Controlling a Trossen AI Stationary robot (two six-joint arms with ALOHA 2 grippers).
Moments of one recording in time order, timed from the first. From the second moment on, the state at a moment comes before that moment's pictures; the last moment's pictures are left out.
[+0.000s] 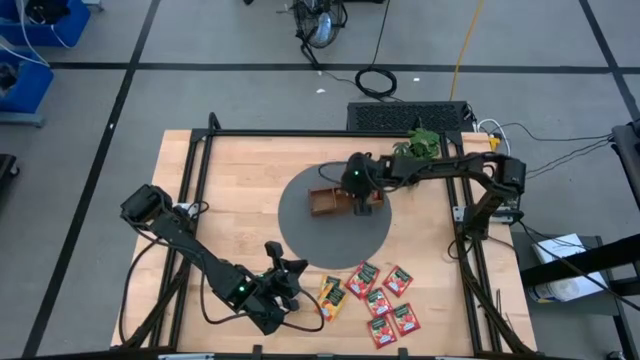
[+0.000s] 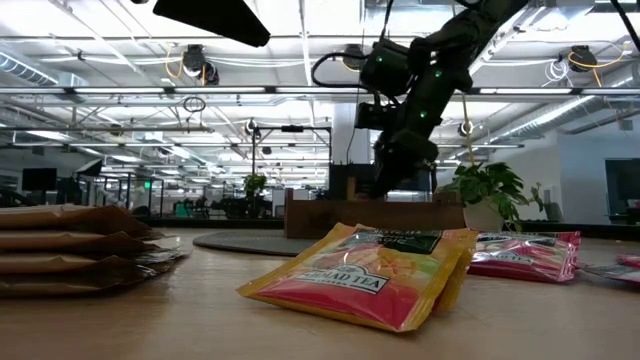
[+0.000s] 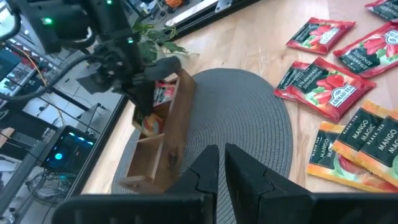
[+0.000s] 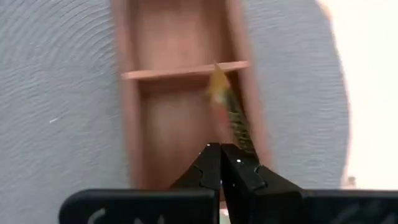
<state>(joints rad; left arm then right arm) -0.67 1.79 1.24 -0.40 -1.04 -0.28 -0.30 1.69 1.02 -0.34 -0.03 -0.31</state>
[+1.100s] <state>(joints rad) -0.66 1.79 1.21 -0.42 -1.02 -0.32 -0.14 1.19 0.75 -0.11 -0.23 -0.28</state>
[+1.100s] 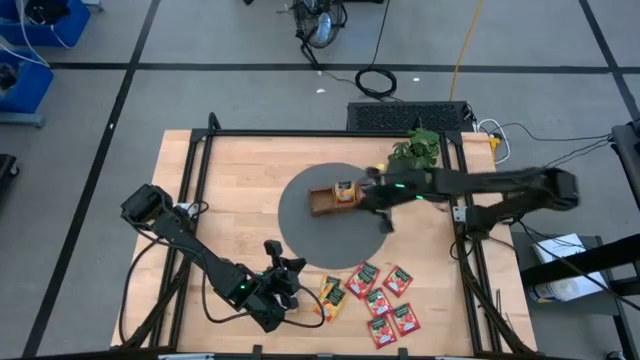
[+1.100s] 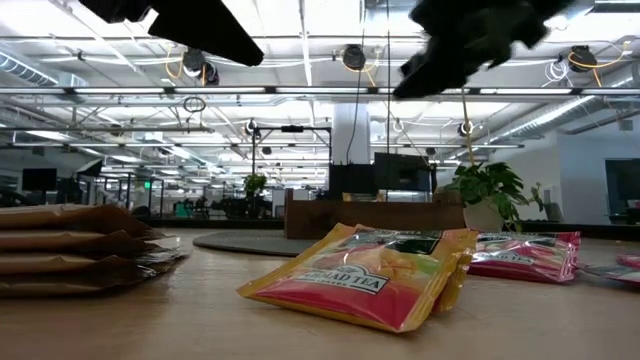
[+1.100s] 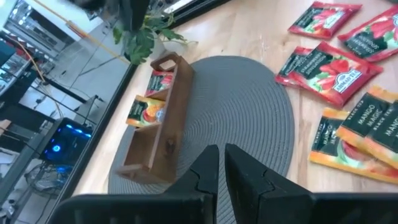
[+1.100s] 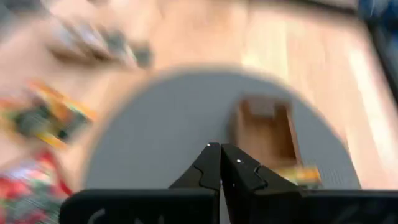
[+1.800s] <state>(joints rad) -0.64 1.78 1.21 -0.57 -0.65 -0.91 0.13 1.15 0.22 0.70 -0.24 -0.12</state>
